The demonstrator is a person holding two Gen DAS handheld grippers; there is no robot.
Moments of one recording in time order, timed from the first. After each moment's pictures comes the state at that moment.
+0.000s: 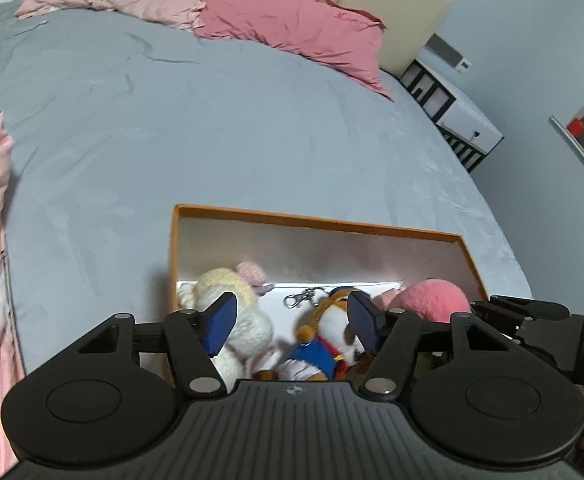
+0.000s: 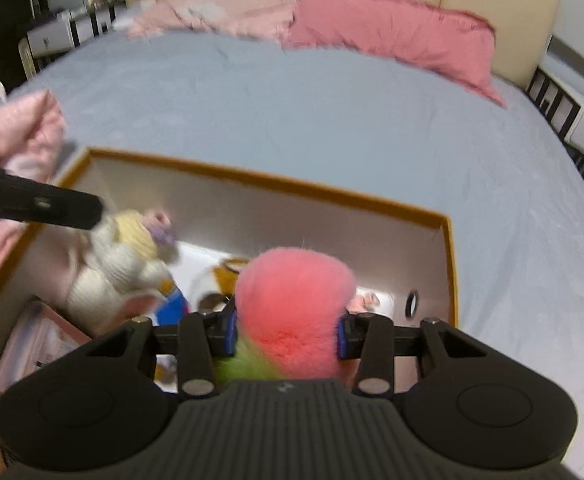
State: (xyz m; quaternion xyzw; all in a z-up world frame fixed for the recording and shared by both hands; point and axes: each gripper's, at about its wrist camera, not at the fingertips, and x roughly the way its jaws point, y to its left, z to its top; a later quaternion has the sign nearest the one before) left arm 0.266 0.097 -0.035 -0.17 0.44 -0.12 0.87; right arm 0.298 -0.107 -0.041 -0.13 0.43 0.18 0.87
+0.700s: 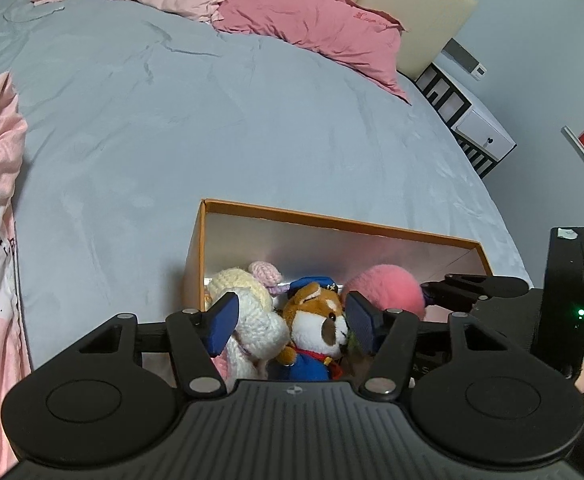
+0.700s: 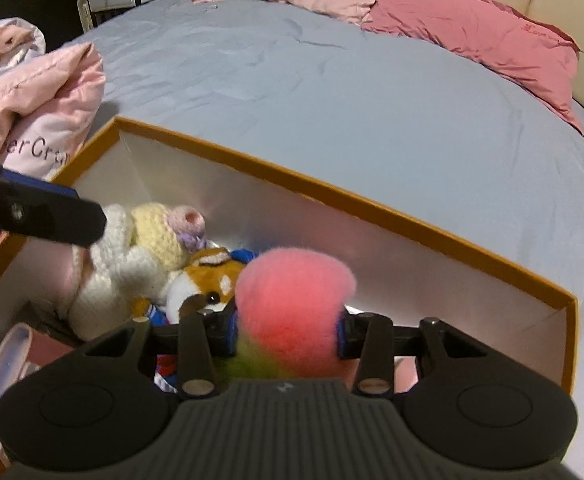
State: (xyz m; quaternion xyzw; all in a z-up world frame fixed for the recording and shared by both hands) left arm 0.268 0.109 -0.044 -0.19 0.44 -0.10 0.87; right arm 0.329 -0.062 -0.069 -0.17 0.44 0.27 0.84
